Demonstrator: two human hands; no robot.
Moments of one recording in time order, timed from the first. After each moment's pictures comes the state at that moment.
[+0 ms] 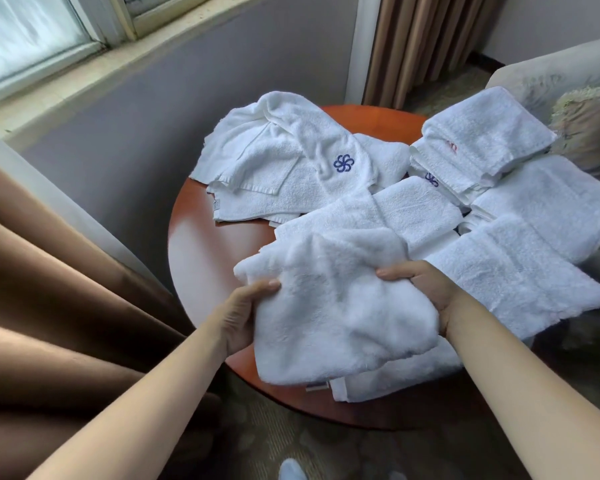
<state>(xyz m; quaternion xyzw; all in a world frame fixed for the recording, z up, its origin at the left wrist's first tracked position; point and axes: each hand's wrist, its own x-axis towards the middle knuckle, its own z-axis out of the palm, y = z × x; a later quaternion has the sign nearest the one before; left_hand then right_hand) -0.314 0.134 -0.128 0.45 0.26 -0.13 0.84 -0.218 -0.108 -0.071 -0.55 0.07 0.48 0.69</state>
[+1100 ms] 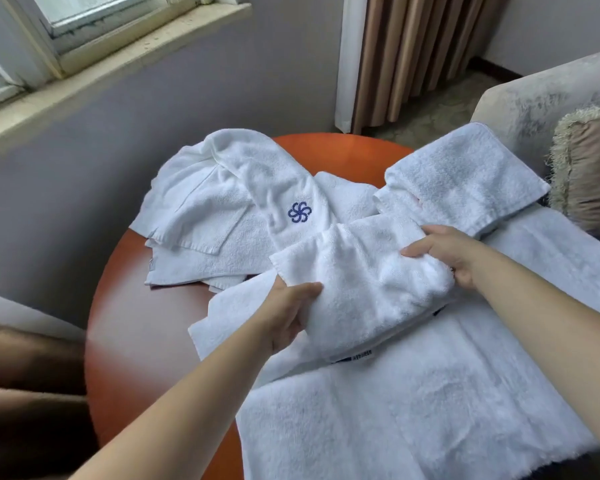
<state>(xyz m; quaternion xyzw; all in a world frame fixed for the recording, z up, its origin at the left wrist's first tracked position) -0.105 0.027 -0.136 0.50 0.28 -0.08 0.82 0.038 -0.190 -0.084 -0.80 0.08 0.30 0.51</state>
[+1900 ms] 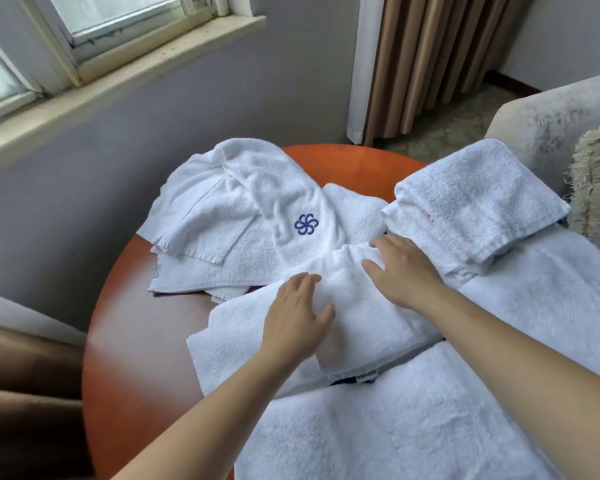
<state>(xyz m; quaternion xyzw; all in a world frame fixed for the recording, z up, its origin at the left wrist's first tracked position) -0.104 0.014 -0.130 0.95 0.15 0.00 0.29 0.020 -0.133 -0.106 -0.95 -0.26 0.07 0.15</state>
